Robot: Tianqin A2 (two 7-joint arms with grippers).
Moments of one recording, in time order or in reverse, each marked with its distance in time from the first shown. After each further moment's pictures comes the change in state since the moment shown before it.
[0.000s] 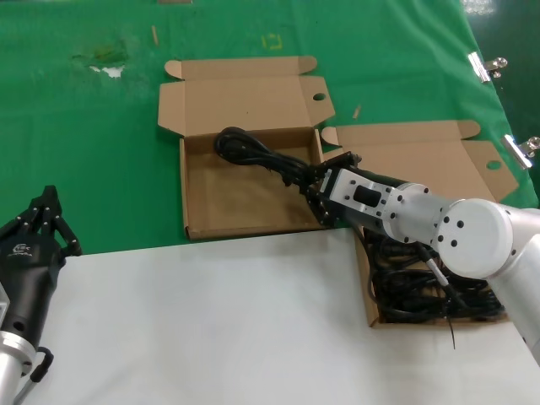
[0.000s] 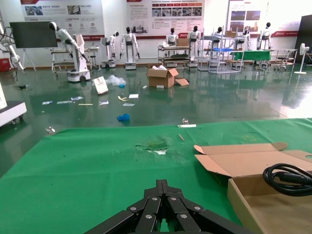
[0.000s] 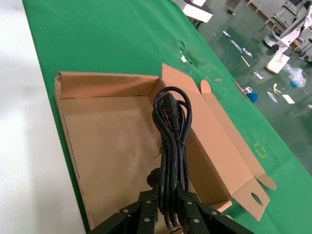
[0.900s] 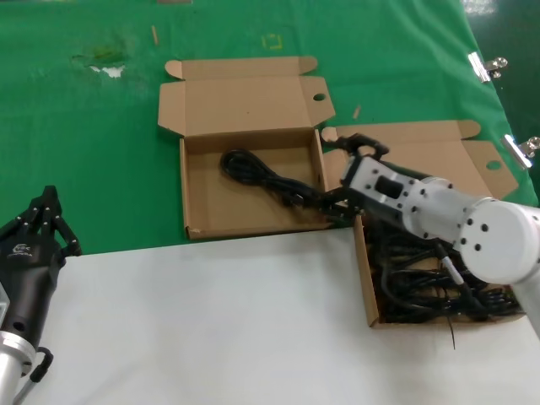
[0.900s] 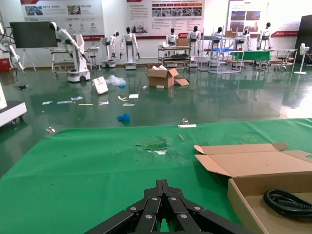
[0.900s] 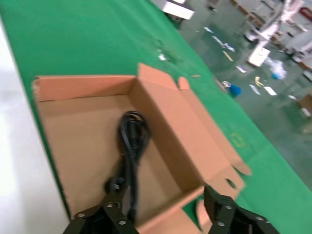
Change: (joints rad) left arm 0.000 0.000 0.000 0.000 0.000 0.000 0.000; right arm -0.061 0.013 0.093 0.114 -0.081 -0.032 0.093
